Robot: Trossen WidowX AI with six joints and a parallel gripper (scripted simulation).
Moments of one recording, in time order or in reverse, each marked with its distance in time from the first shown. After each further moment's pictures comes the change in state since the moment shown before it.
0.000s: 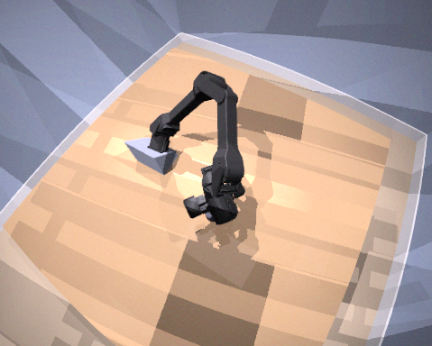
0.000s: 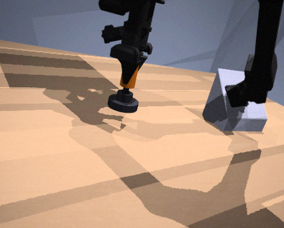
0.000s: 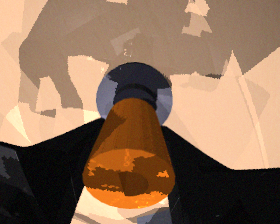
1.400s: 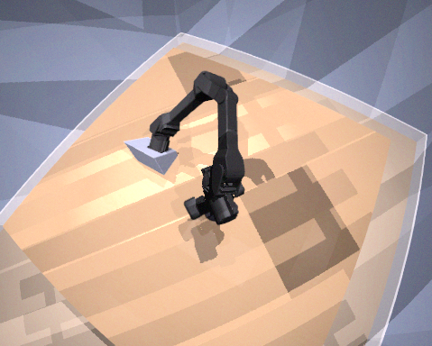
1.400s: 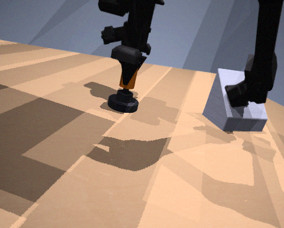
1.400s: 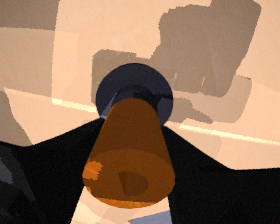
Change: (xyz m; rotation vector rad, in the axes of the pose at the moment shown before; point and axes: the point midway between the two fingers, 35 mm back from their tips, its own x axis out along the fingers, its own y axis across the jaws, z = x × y) arm 0.002 0.000 0.000 -0.042 -0.001 -0.001
